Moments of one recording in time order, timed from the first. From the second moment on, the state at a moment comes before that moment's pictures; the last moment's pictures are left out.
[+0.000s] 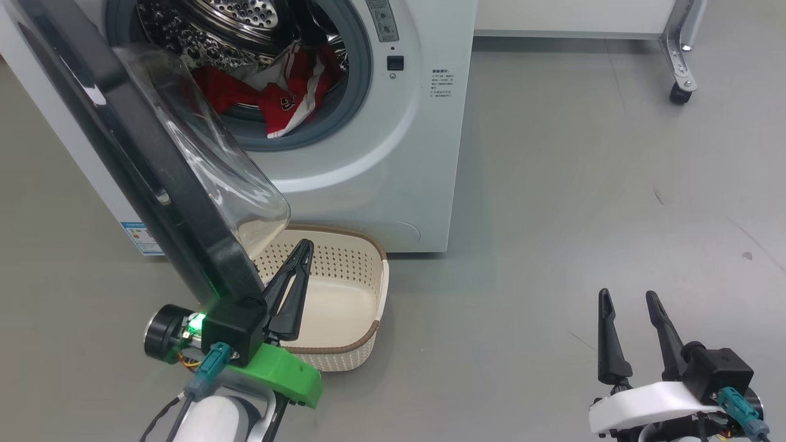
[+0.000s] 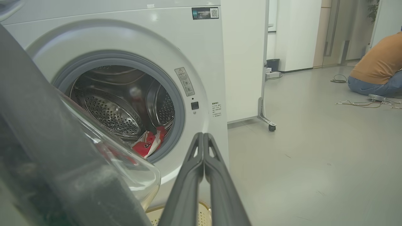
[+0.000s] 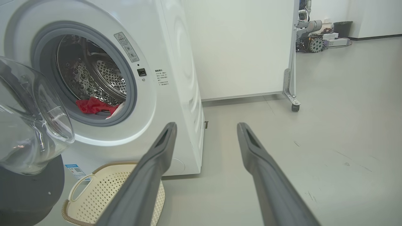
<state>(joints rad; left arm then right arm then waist) -0.14 0.05 -0.36 0.03 -0.23 -0.03 -0.10 0.12 -0.10 0.21 0.04 0.41 -0.05 -0.25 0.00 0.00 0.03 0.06</state>
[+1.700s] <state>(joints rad) -0.16 0.03 -0.30 0.25 -0.29 0.04 -0.15 0.12 -0.08 0.16 0.06 0.38 -0.02 -0.25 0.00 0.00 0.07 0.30</state>
